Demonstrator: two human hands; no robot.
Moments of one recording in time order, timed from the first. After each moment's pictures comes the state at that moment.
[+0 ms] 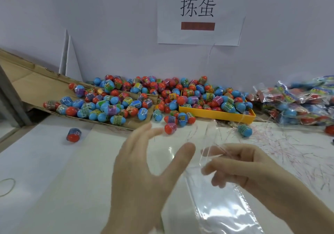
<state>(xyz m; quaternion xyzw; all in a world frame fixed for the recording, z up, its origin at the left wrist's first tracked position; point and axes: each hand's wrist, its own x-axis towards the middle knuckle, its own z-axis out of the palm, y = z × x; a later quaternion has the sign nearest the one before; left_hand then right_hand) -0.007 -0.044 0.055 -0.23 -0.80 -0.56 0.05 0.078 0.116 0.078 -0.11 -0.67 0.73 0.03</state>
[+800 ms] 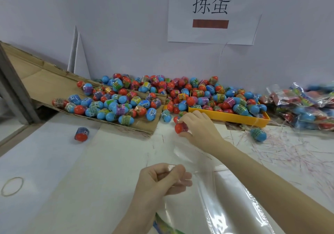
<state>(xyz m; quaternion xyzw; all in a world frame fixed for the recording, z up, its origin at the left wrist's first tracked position) -0.040 -0.037 -0.003 -0.13 -0.59 -0.75 -0.28 -0.087 0.162 -0.007 0.00 -0.98 -0.01 0.20</state>
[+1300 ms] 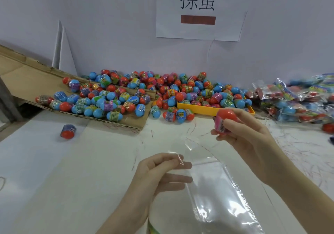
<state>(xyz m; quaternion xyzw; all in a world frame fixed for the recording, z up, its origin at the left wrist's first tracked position) -0.030 -0.033 0.013 -0.16 -0.55 -0.74 -0.35 0.049 0.142 0.069 -0.08 -0.65 0.72 0.22</state>
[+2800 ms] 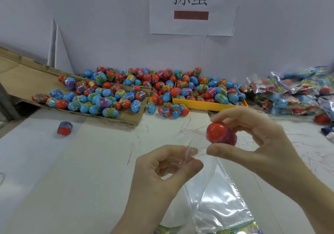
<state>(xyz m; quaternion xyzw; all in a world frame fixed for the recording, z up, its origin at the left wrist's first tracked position) 0.013 -0.030 0.048 -0.27 -0.62 -0.72 -0.14 0.087 0.121 0.088 0.00 -0.87 0.41 0.26</state>
